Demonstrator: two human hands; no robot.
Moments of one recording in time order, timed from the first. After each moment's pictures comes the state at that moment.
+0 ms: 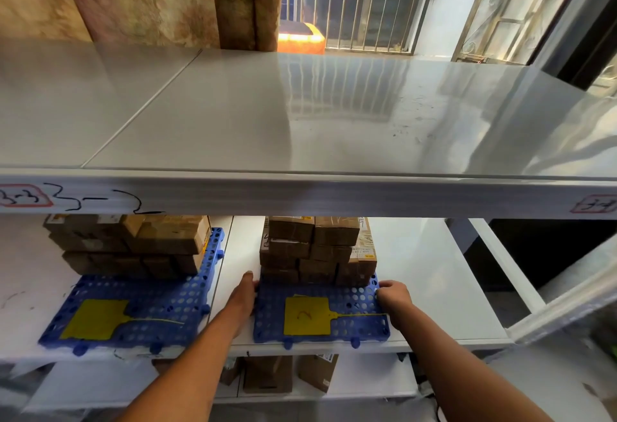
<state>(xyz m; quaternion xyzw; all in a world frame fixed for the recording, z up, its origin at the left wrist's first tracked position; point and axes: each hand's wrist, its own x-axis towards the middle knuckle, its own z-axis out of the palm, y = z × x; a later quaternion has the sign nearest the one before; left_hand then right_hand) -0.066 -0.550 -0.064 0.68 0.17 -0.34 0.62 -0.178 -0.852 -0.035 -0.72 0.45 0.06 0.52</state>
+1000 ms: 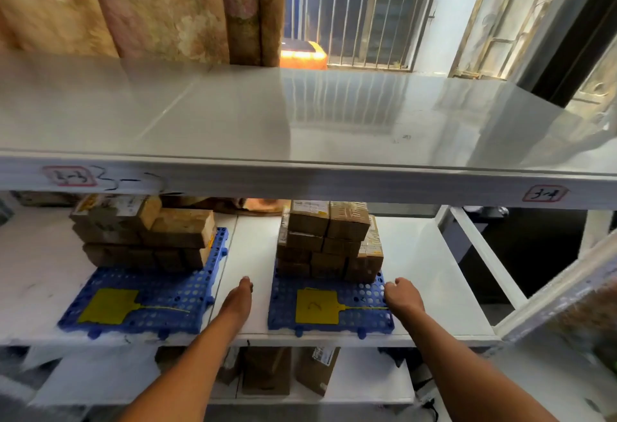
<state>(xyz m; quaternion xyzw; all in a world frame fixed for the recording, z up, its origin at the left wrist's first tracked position) -0.108 -0.538 -0.041 0.78 0.14 -0.26 0.55 -0.214 -0.865 -0.009 -0.84 0.43 0.06 0.34</state>
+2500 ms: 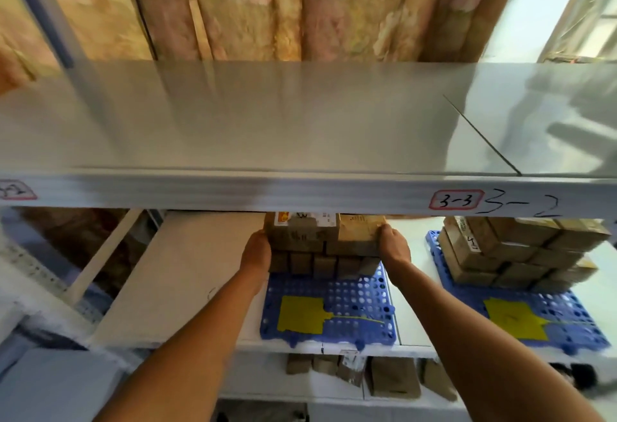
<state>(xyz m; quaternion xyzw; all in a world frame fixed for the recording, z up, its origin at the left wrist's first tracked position) 0.091 -0.192 0.022 0.77 0.10 -0.12 0.62 0.024 -0.466 0.025 -0.75 0.37 -0.08 0.54</state>
